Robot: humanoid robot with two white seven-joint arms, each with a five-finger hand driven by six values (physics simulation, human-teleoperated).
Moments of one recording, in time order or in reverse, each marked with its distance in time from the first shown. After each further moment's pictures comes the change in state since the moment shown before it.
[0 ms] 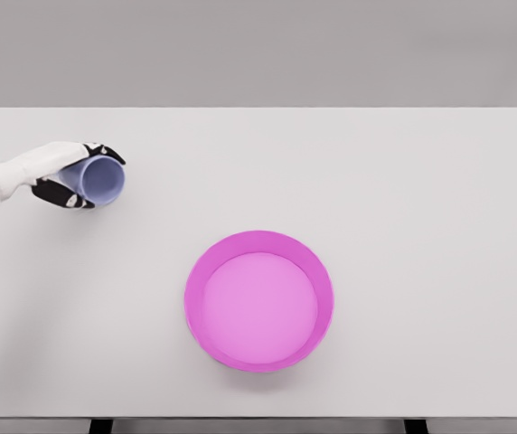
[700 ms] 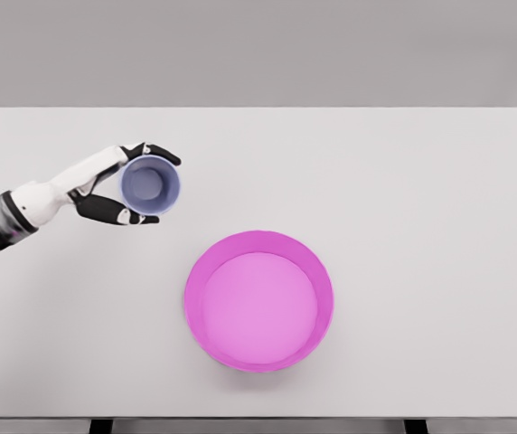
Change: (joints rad) left arm 0.144 0.006 -0.002 -0.297 0.501 -0.089 0.006; right arm 0.000 0.000 0.000 0.000 0.000 0.000 0.000
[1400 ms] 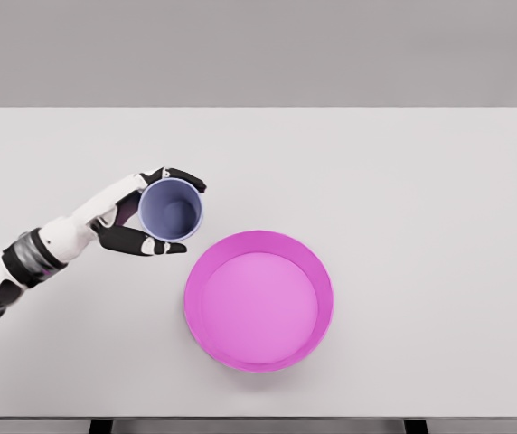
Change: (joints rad) left arm 0.101 -0.019 -0.054 -0.126 0.203 0.002 0.033; right arm 0.000 0.000 0.000 0.000 0.000 0.000 0.000
